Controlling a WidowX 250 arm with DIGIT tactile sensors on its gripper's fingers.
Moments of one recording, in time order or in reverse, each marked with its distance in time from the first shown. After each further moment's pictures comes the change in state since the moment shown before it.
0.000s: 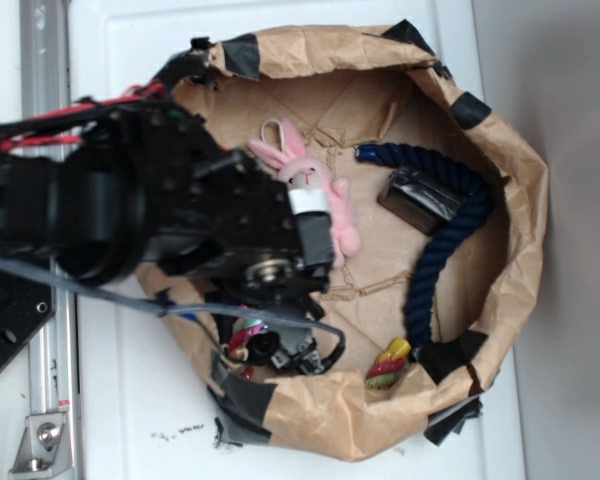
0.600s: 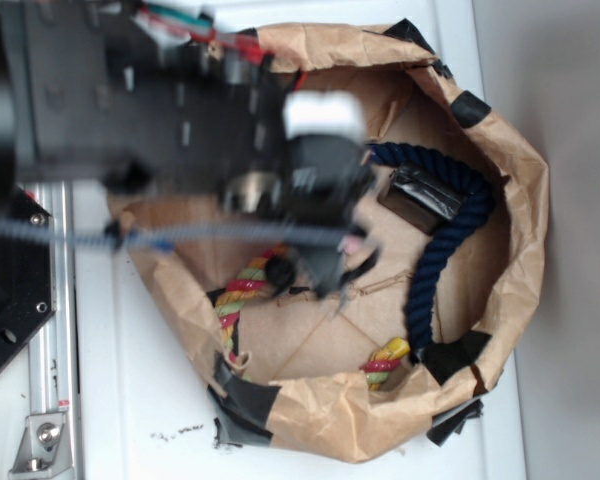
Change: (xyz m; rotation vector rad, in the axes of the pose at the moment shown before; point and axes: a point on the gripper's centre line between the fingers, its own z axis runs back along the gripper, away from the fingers) arm 0.066 0.014 0.099 0.022 -0.315 -0.198
